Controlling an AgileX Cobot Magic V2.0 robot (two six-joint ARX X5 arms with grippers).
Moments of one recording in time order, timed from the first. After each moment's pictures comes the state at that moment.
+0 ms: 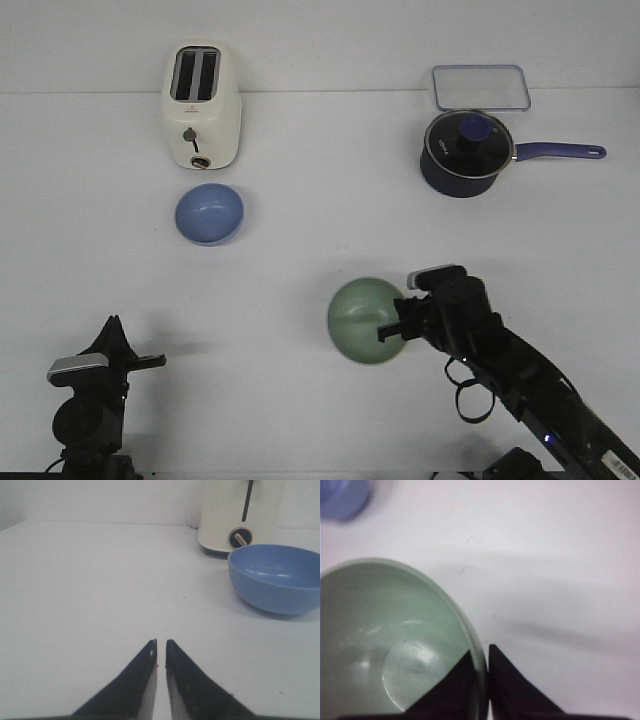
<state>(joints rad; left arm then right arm) -0.06 0.00 0.03 0.02 -0.23 -0.02 0.54 1.00 0.76 -0.49 -0.07 0.38</state>
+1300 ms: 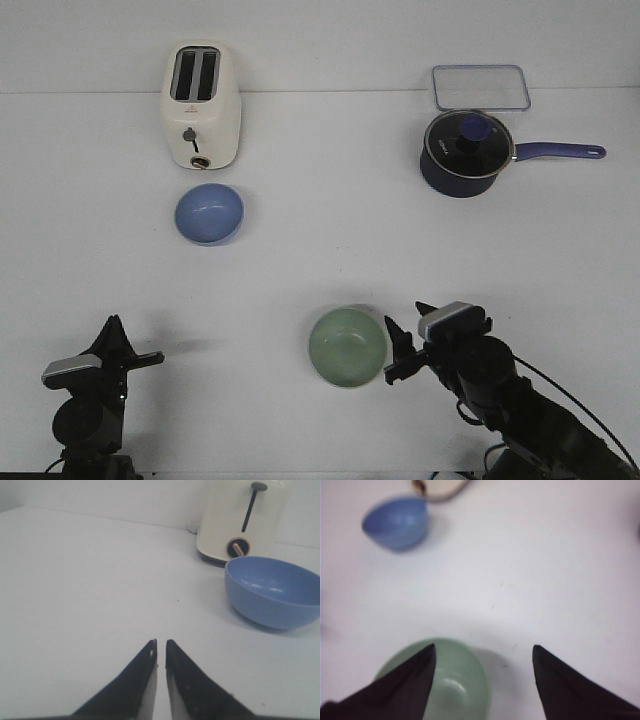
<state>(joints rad) -0.06 0.00 0.03 0.02 -0.23 -0.17 0.80 0.65 0.68 -0.46 0.22 0.33</state>
